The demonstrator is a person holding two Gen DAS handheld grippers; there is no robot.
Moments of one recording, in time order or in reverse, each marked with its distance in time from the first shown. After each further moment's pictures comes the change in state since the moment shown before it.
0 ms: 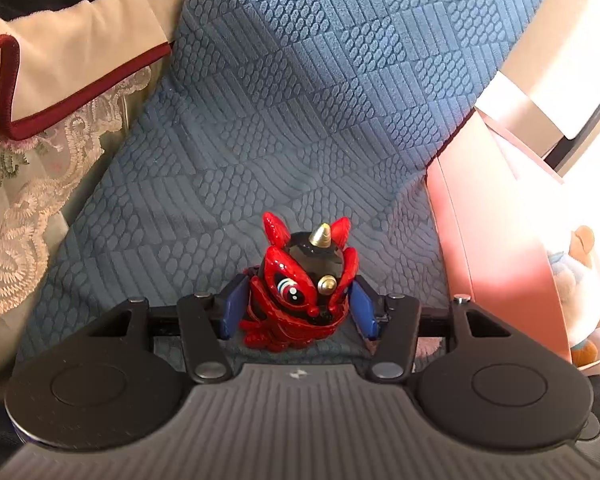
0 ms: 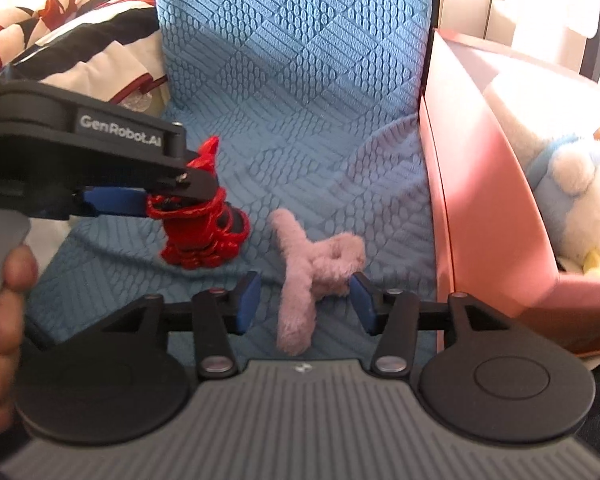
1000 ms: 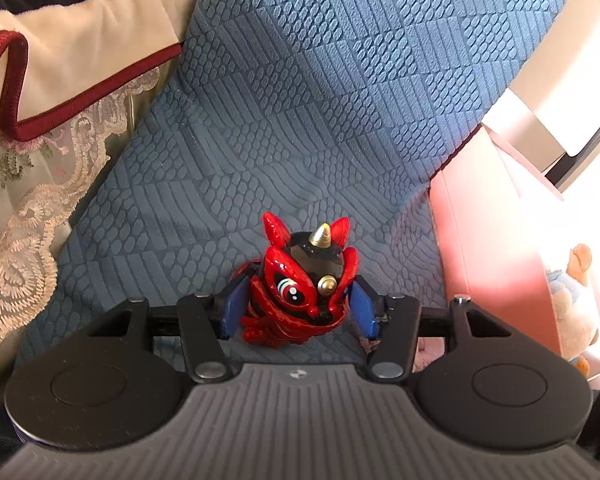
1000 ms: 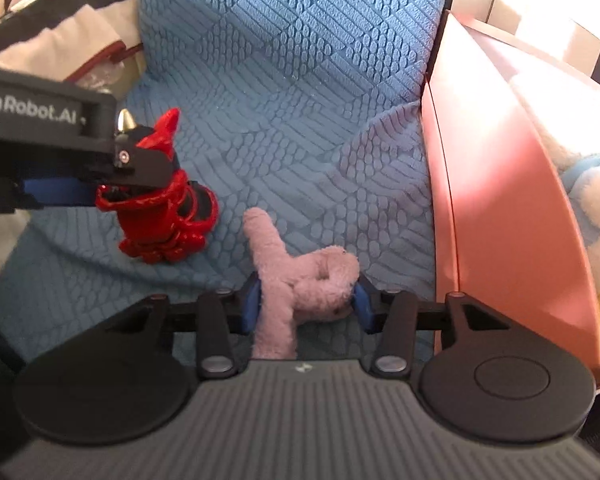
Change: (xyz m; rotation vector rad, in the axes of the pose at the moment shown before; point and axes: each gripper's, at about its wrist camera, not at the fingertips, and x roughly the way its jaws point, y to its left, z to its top) left arm -0.001 0.007 0.004 -0.042 -0.010 -0.012; right arm 0.038 -0.005 0.016 -0.035 0.095 -0.053
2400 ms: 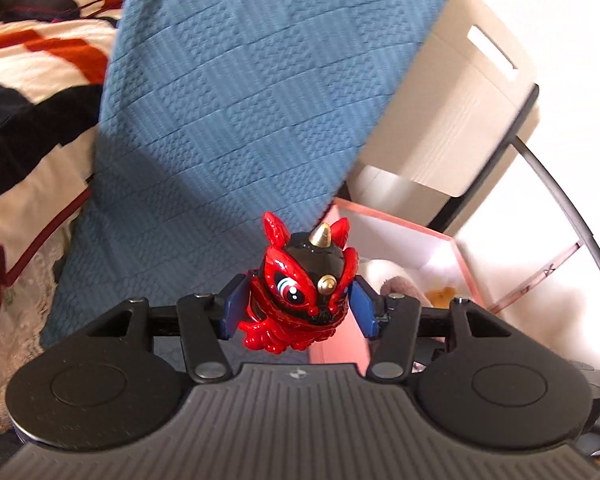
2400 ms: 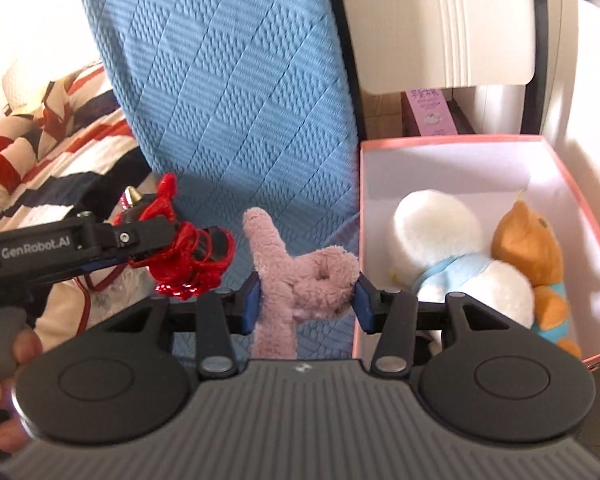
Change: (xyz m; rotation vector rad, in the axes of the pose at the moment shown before) left arm -0.120 -0.116 0.049 0.128 -0.125 -0.154; right arm -0.173 -0.113 0.068 0.219 -0.145 0.152
